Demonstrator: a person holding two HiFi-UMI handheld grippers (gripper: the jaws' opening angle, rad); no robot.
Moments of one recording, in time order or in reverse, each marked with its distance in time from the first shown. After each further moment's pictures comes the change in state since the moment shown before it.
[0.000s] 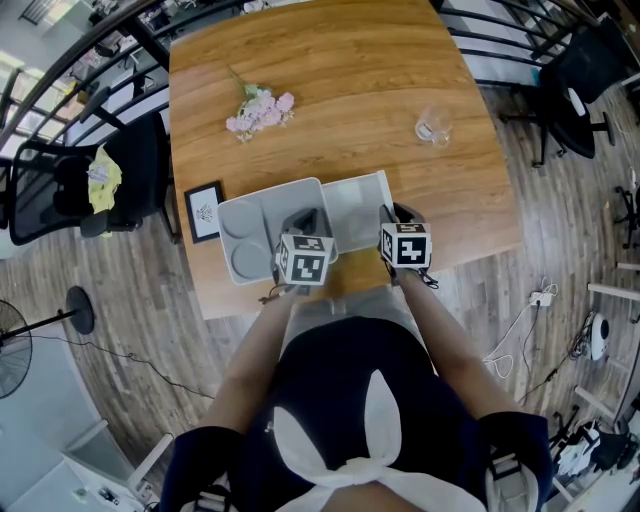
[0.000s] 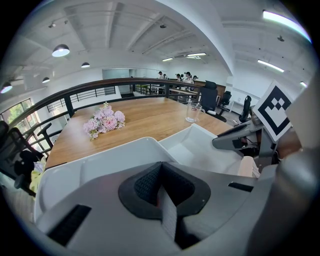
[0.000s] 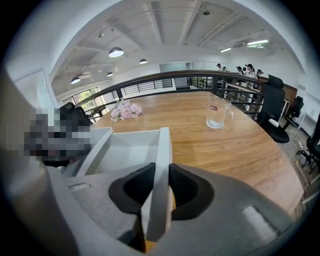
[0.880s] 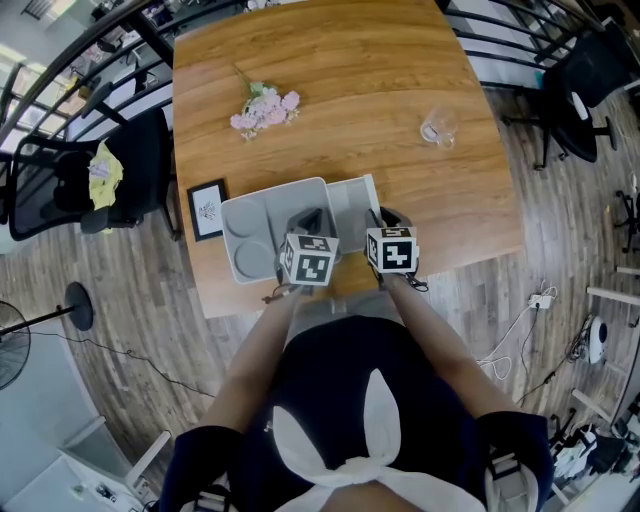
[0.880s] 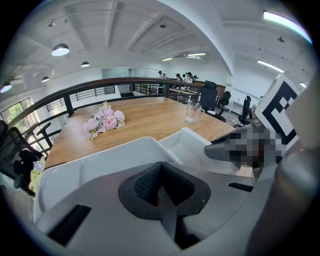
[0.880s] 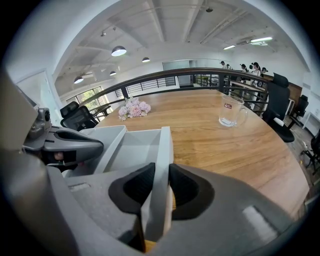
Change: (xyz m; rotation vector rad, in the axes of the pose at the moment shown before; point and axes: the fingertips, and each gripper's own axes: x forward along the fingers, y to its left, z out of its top) left arm 0.001 -0.001 -0.001 -0.001 0.004 -0.005; right arm 0.009 0.044 -0.001 -0.006 0.018 0.043
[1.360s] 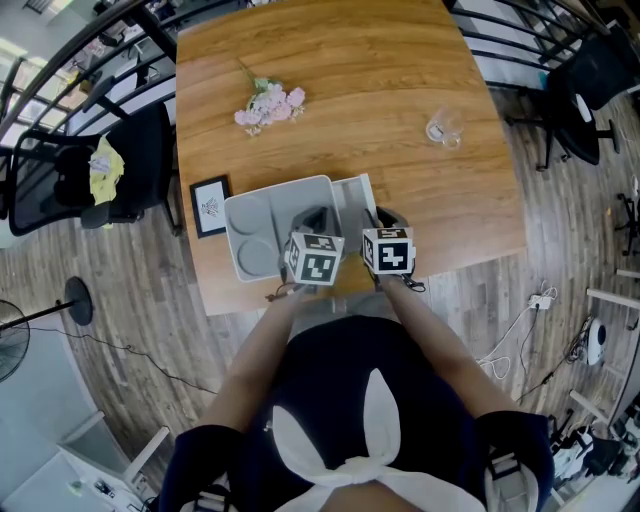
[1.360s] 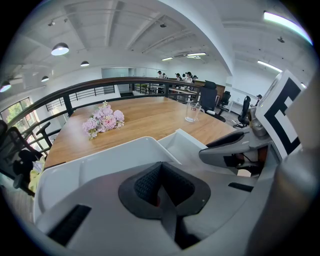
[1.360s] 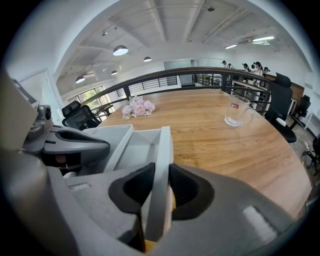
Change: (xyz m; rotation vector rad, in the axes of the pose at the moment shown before) left arm 0.000 0.001 0.000 0.001 0.002 -0.004; right arm 0.006 0.021 0.002 -0.010 0.005 0.014
